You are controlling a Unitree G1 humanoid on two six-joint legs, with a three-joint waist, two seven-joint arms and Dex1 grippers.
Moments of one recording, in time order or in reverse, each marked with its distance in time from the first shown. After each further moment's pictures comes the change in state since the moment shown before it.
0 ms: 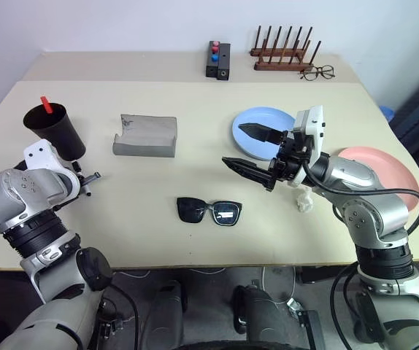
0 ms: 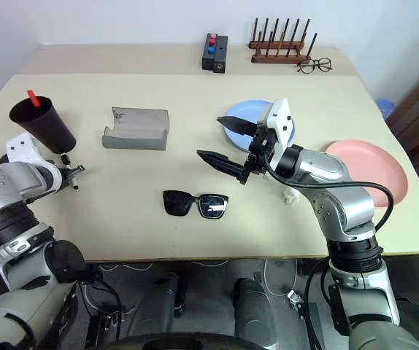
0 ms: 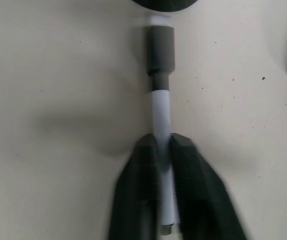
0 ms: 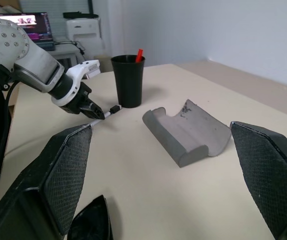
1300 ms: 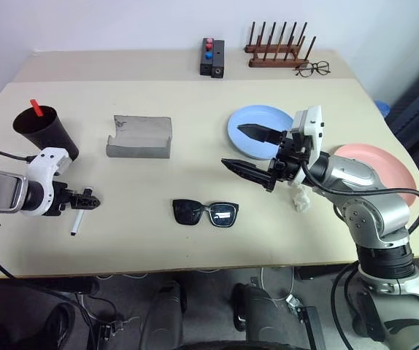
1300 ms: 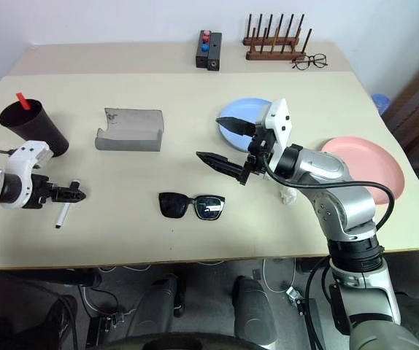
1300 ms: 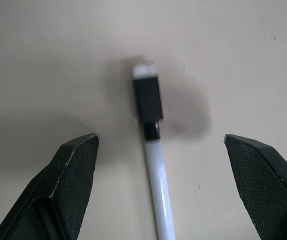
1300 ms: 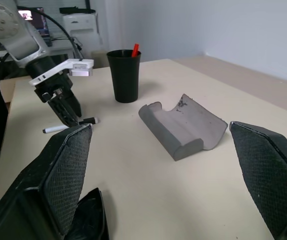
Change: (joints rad) left arm 0.182 0.744 -0.755 0.088 -0.401 -0.156 -0.724; right arm -0.006 -0.006 0.004 -0.006 -0.008 0.014 0.004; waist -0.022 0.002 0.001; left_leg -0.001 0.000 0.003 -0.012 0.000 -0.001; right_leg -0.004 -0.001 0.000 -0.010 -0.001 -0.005
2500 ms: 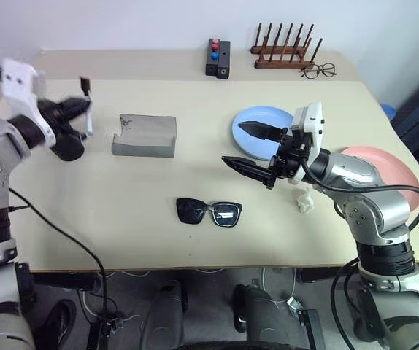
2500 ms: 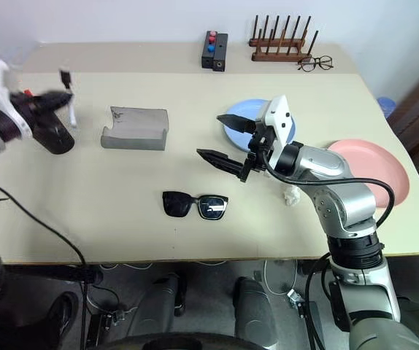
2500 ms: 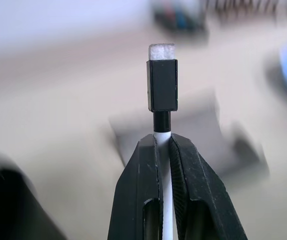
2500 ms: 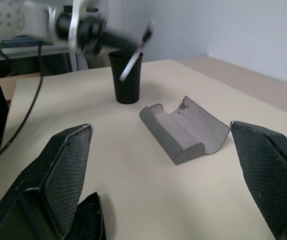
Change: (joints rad) left arm -0.130 -0.288 0.341 0.080 0.143 -0.830 0.051; right arm -0.023 -0.003 0.001 0.021 -0.012 -0.005 0.014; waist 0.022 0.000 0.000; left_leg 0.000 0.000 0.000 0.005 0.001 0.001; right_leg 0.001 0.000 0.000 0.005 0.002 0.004
